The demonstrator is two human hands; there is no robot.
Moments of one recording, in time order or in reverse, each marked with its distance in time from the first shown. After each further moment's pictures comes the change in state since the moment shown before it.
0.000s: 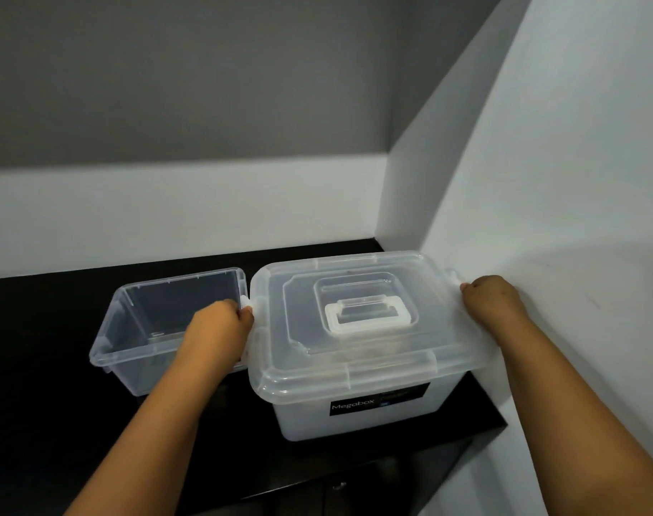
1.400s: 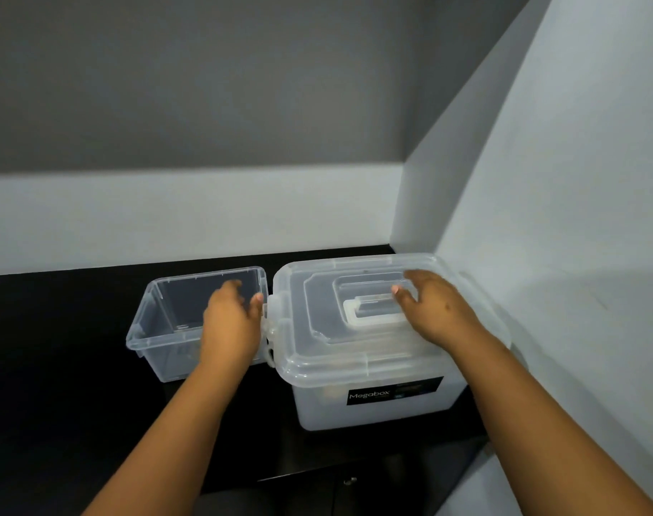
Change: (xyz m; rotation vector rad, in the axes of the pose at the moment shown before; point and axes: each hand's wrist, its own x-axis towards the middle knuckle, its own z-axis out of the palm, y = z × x) left_hand -0.011 -0.016 0.008 -0.274 0.327 0.006; right_hand -0.097 -0.062 0.013 -0.085 -0.095 -0.551
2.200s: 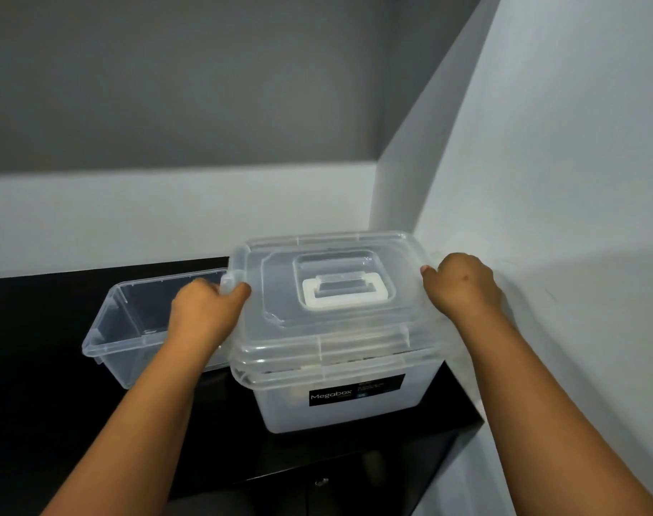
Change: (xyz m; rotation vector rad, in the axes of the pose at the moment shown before) left_hand -0.001 0.043 -0.001 0.005 -0.050 -0.100; right_hand 0.013 0.047 -0.051 -0.100 0.202 0.366
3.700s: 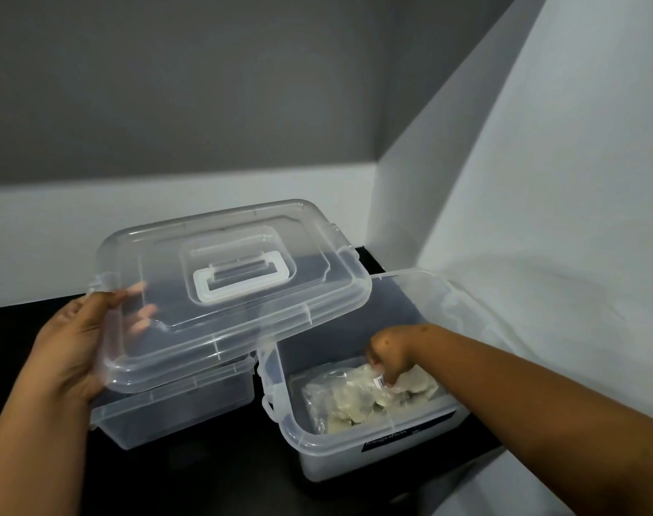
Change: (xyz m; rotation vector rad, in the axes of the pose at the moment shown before) left_hand 0.133 -0.106 -0.074 -1.048 -0.190 -0.126; right_hand 0.023 -0.068 0.141 -0.683 -0.905 -0.655
